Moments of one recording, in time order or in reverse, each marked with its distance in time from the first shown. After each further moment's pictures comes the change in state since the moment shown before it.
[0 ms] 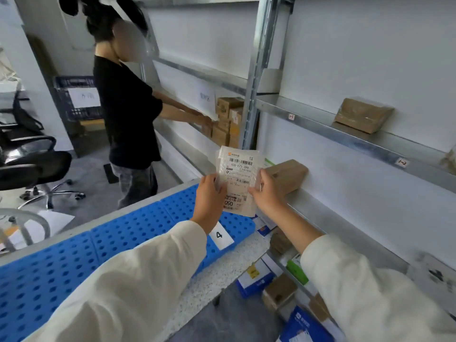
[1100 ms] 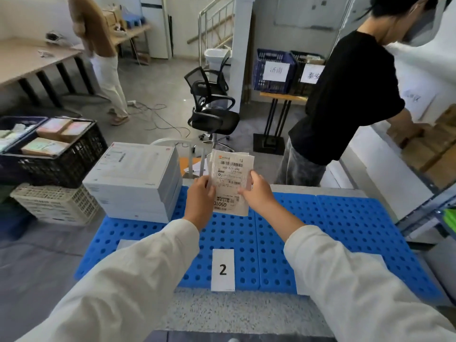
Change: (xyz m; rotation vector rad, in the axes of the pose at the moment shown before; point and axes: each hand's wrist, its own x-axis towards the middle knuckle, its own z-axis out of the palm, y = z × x) left_hand -0.120 -0.187 -0.403 0.229 0.629 -0.352; right_hand -0.103 -0.248 0.395 0.032 -0.701 -0.335
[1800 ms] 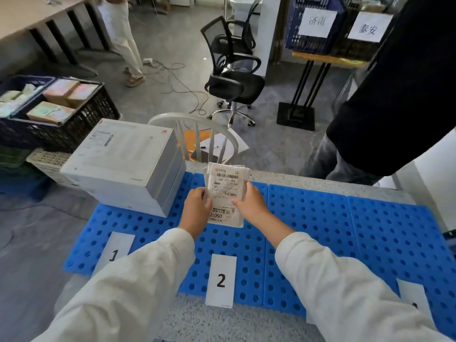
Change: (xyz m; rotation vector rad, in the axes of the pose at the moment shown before) left_hand 0.057 -0.108 0.053 0.198 -0.049 -0.258; right_hand 0.104 0.069 0.080 -0.086 -0.263 0.155
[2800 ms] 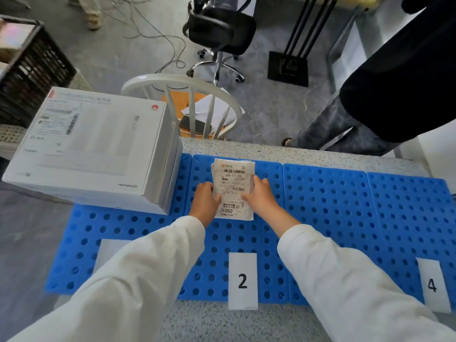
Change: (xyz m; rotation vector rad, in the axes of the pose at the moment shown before) left_hand 0.079 -0.082 0.034 0.047 -0.311 -0.157; right_hand 0.082 0.033 0.074 -0.105 -0.037 0.230
